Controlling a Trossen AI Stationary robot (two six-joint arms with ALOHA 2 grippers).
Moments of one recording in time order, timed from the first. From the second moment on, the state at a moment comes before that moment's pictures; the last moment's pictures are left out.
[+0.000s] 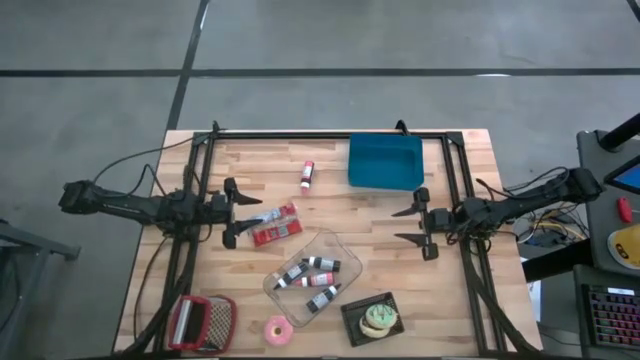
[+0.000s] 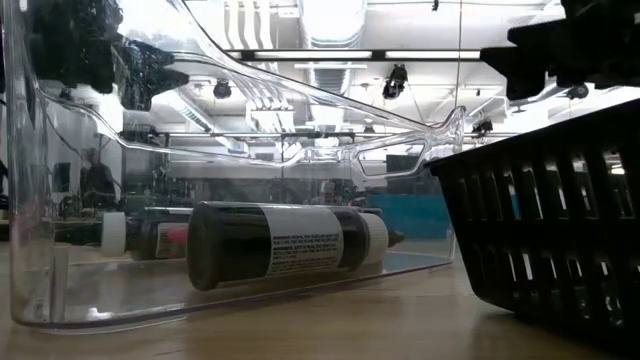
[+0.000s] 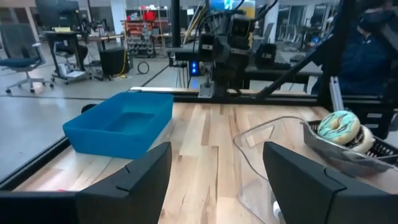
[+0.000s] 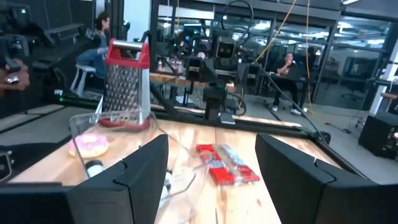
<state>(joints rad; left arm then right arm) -0.13 0.43 0.15 0.22 -0.21 0.00 0.24 0.63 0.05 0.67 0.16 -0.10</state>
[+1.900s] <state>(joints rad) 0.44 1.50 0.88 -0.11 0.14 -0.29 0.24 0.56 0.01 0.56 0.24 -0.02</state>
